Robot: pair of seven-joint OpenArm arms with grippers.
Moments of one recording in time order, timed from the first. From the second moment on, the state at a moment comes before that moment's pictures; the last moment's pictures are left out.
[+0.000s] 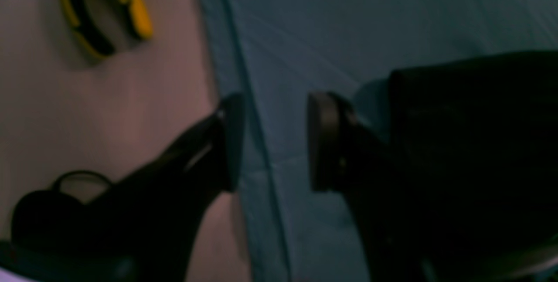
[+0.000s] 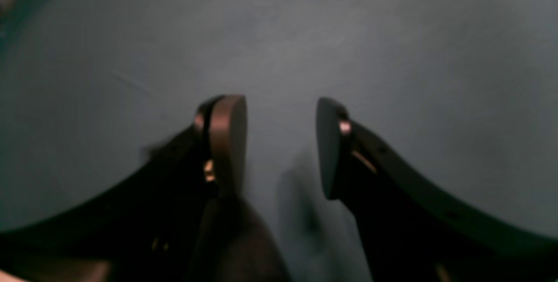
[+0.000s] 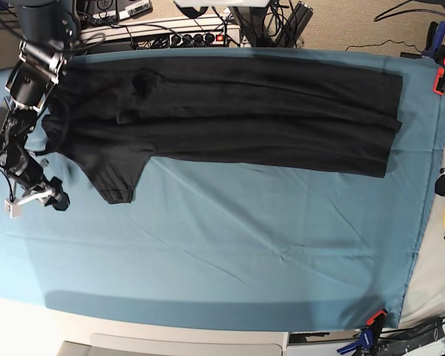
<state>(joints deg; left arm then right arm) -11.9 -47.9 -10.9 65.7 -51.1 -36.6 60.3 23.0 27.8 32.1 48.9 39.7 31.2 -50.9</state>
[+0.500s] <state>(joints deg) -11.6 -47.9 -10.9 65.7 -50.6 -36.3 60.3 28.8 28.5 27.0 30.4 57.5 37.4 -62.4</state>
